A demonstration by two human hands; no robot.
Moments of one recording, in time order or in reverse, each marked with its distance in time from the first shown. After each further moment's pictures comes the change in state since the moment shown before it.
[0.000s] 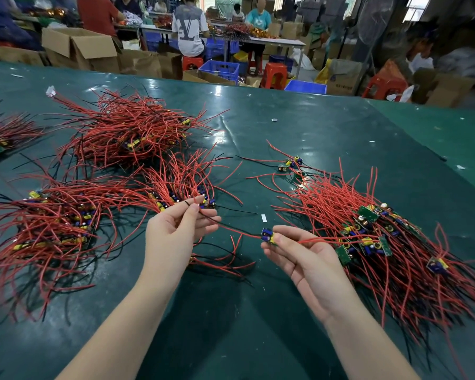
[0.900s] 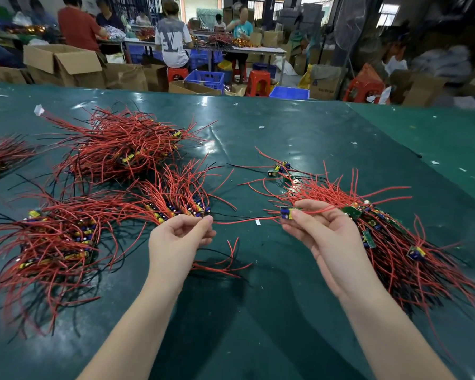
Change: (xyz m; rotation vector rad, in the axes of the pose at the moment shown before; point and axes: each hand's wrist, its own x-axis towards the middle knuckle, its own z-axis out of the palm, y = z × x) left_hand 0.003 -0.006 -0.007 0.158 0.019 -0.002; right_hand -0.009 -0.042 0.008 -0.131 0.086 -0.294
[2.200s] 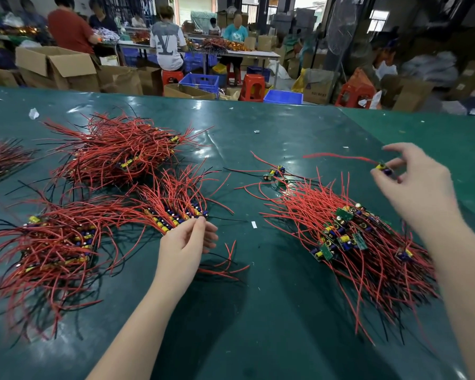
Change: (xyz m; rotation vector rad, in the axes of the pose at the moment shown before) left_hand 0.005 -0.011 -0.002 0.184 -0.148 0.118; right_hand 0.066 -0.098 -0.078 -1.389 0.320 -0.450
